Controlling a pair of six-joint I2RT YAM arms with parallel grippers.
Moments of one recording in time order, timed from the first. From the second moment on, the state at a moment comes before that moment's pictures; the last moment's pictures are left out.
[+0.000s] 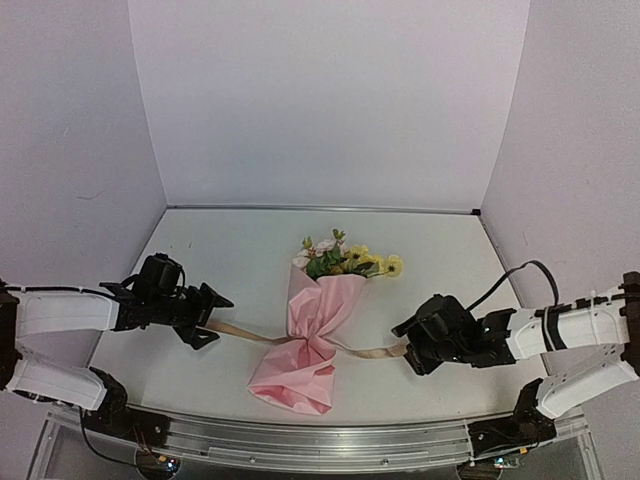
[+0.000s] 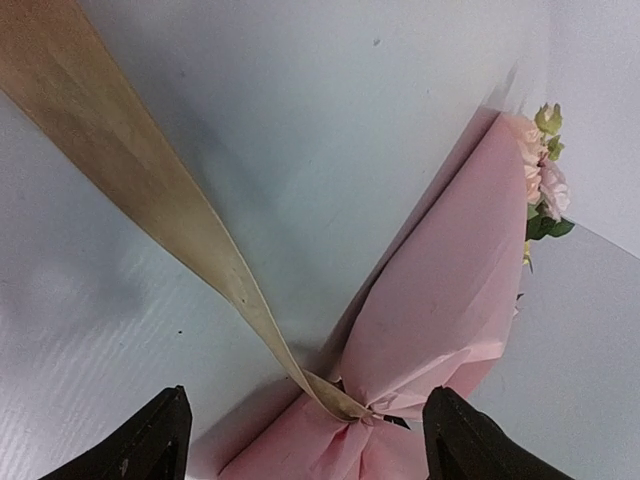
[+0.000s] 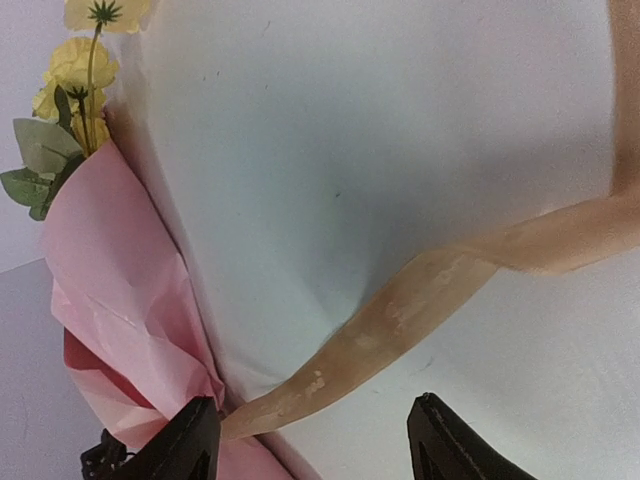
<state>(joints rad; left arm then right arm) -0.50 1.20 0.48 -0.09 0.32 -1.45 0.96 1.29 0.50 -0.09 0.26 1.79</state>
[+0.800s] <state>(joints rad) -0.65 1.61 0.50 0.37 0.38 -1.78 1.08 1.74 0.65 0.38 0.20 2.04</state>
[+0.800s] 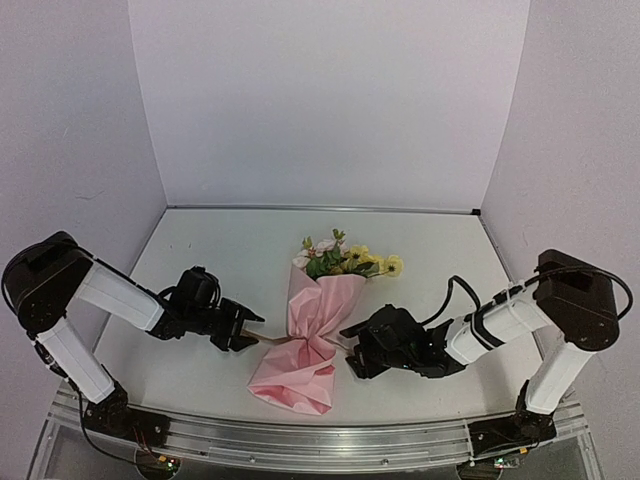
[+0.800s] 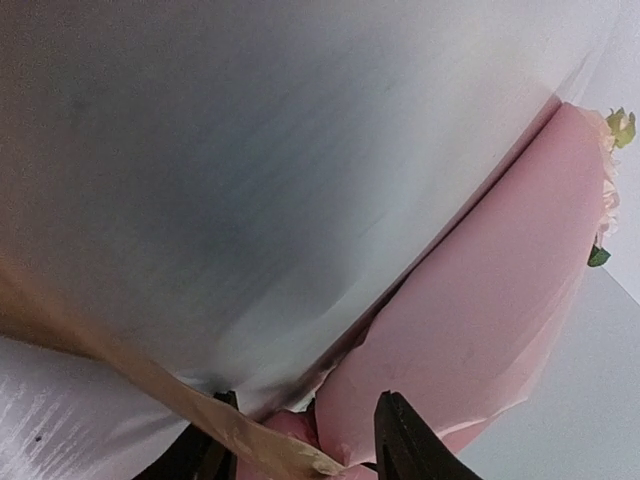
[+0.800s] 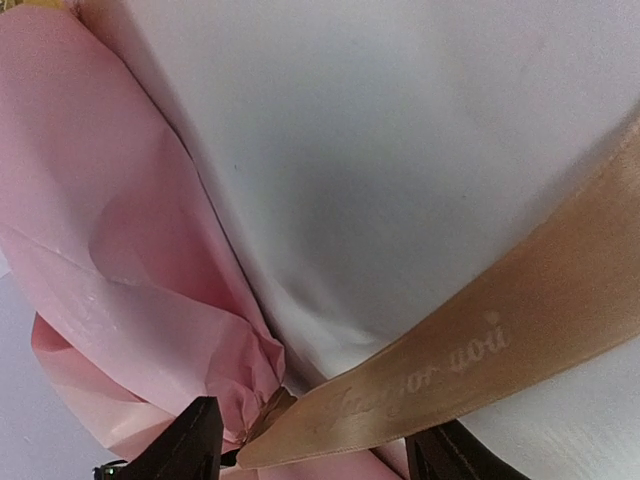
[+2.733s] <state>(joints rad) -0.86 1.57 0.52 0.19 0.19 -1.35 1.14 1.53 1.27 -0.55 0.33 1.02</state>
